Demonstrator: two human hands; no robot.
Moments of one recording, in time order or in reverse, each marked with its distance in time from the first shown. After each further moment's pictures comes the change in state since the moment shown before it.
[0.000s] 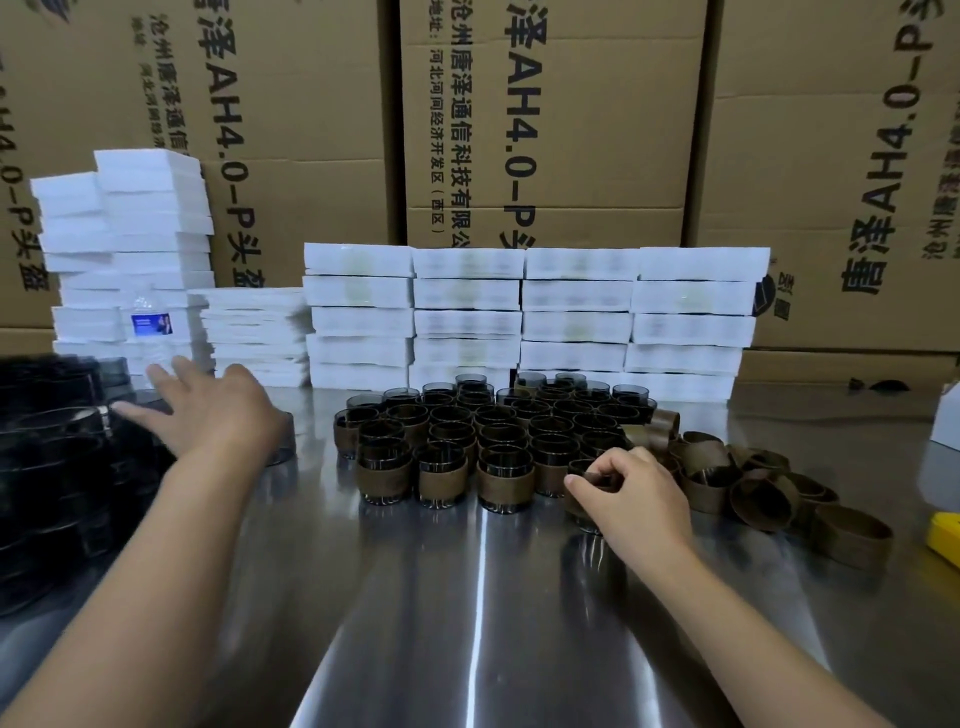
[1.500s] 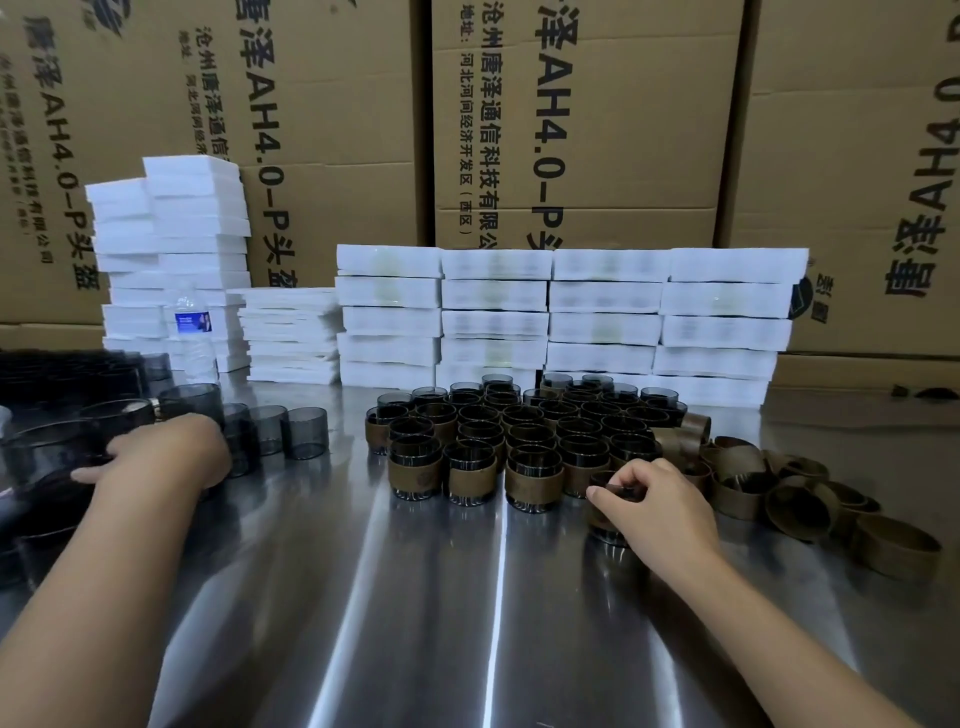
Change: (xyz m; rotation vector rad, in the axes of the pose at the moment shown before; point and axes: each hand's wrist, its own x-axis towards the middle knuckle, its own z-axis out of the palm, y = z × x) left_hand 0.029 -0.070 -0.007 0.286 -0.371 -0.070; right_hand -0.001 0.002 0.006 -0.032 -0.072 0.017
